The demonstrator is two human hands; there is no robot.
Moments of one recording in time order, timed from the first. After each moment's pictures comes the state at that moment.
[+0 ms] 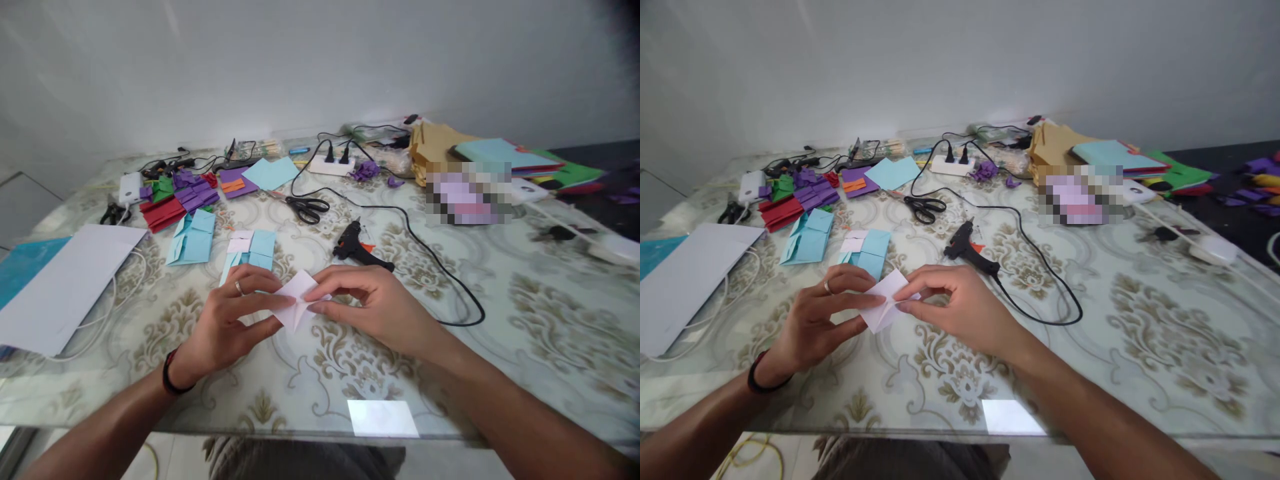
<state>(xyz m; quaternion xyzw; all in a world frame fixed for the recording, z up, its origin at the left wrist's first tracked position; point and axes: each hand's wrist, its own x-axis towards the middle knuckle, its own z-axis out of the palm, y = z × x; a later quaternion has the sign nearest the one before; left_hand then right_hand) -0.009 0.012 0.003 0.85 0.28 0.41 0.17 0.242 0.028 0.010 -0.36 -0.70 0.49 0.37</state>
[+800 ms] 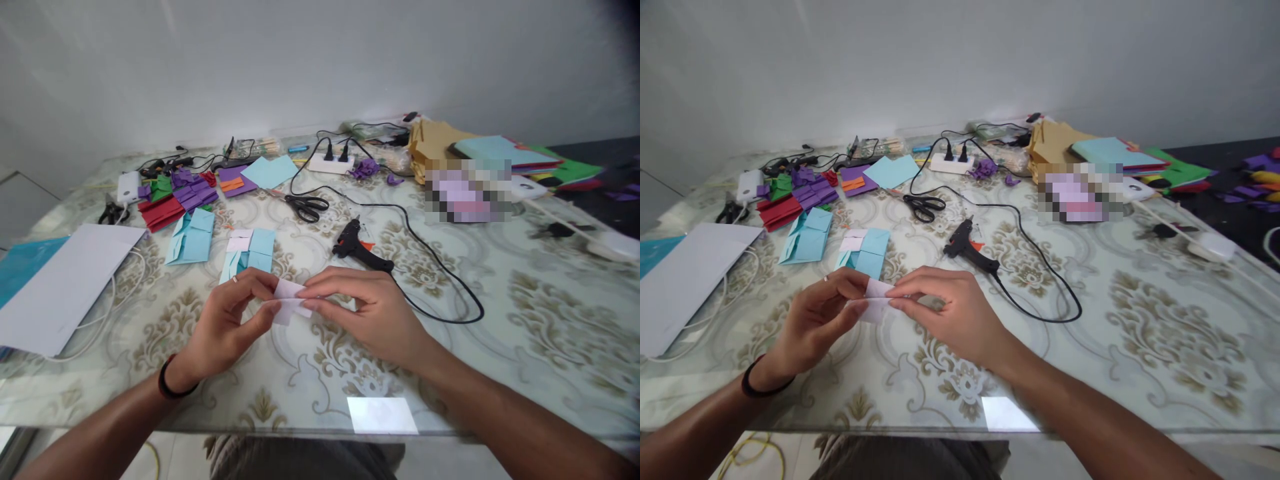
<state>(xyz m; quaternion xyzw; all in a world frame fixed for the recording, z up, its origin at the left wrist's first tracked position) -0.001 0.001 0.002 0.71 0.36 0.44 0.42 0.231 0.017 0.009 -0.35 -0.74 0.37 0.44</state>
